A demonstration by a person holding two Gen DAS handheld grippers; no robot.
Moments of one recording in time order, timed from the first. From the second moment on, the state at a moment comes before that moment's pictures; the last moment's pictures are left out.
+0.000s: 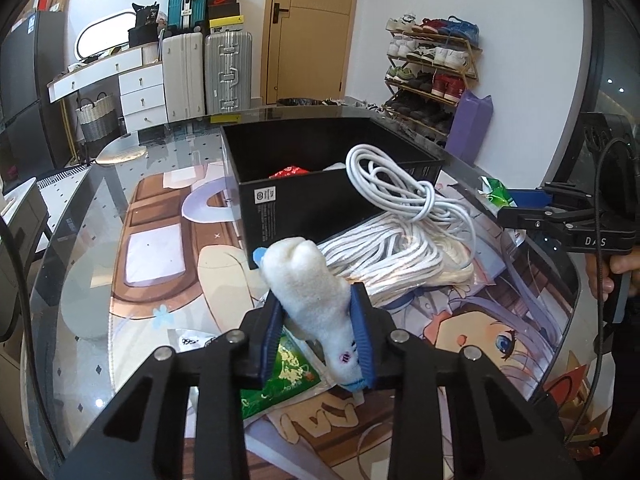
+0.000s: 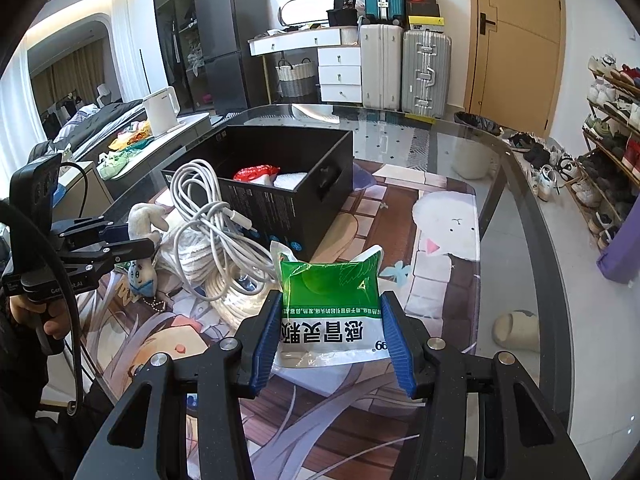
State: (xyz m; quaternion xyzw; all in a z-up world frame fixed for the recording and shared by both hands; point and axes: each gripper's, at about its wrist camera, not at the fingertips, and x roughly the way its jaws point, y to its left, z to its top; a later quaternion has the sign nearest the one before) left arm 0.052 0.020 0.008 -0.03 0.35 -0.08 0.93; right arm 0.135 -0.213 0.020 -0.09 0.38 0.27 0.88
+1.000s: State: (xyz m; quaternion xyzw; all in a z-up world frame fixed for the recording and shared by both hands) left arm 0.058 0.027 0.078 -0.03 0.27 -0.08 0.96; right arm 0.121 -0.180 0.065 -0.08 0.31 0.31 0.90
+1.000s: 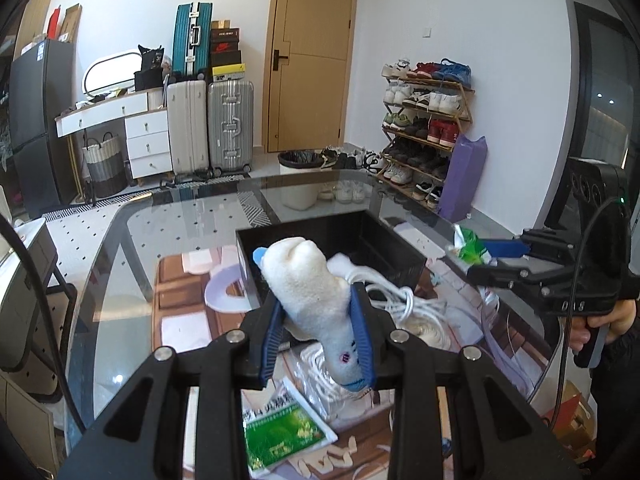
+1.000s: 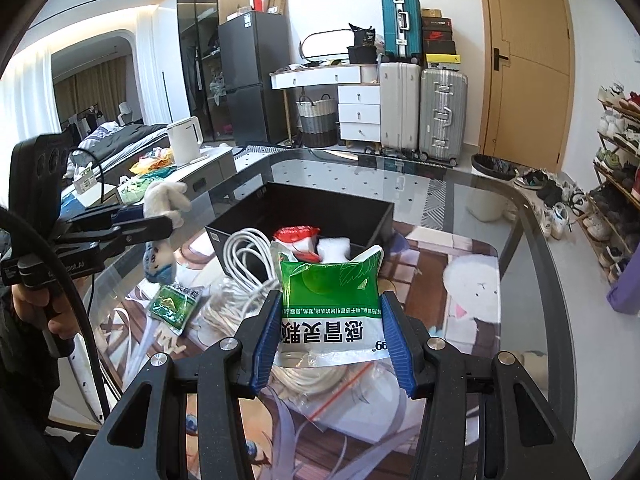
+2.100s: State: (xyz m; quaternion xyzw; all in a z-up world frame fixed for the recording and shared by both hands) left arm 0.137 0.040 0.091 -0.03 0.26 -0.06 0.96; right arm 0.180 -0.139 0.080 -0.07 0.31 0.33 0.89
